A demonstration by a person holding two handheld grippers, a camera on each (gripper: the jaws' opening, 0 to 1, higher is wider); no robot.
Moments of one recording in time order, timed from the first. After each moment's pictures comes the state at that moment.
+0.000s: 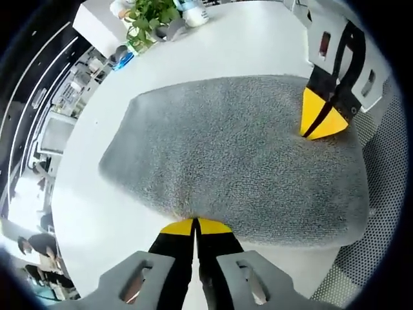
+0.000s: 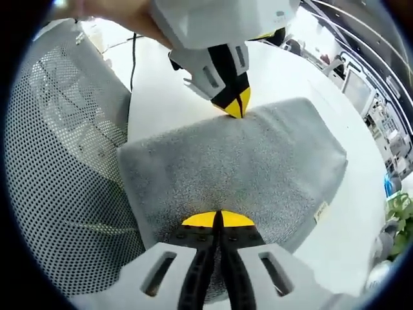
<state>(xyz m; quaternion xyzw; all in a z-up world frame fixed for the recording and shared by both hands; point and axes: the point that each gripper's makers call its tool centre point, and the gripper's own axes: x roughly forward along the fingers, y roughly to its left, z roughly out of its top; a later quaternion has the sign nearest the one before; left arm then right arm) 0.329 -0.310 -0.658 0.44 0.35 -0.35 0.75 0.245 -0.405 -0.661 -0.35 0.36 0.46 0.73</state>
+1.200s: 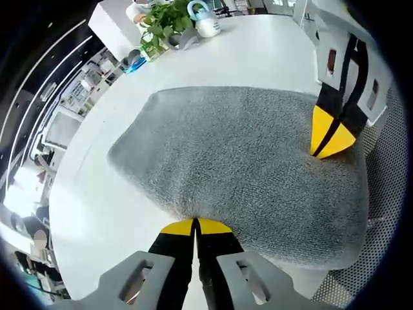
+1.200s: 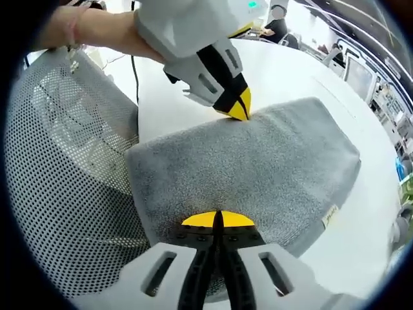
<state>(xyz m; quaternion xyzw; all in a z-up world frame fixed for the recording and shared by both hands) 0.325 -0.307 -0.657 0.40 0.33 -0.35 0.78 0.229 -0.392 -0.661 -0.28 0.39 0.47 0.74</state>
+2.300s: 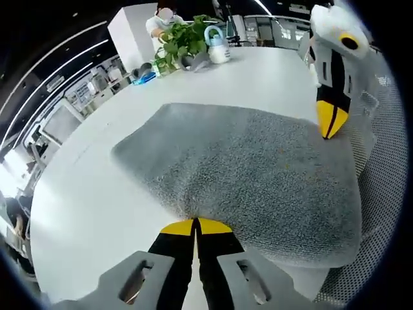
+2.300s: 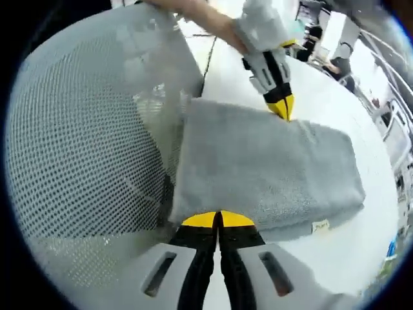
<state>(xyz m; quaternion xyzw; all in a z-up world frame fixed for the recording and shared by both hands) 0.325 -0.306 -0.655 0.31 0.29 -0.39 0.82 0.193 -0.454 -0.648 -0.45 0.26 0.63 0.57</state>
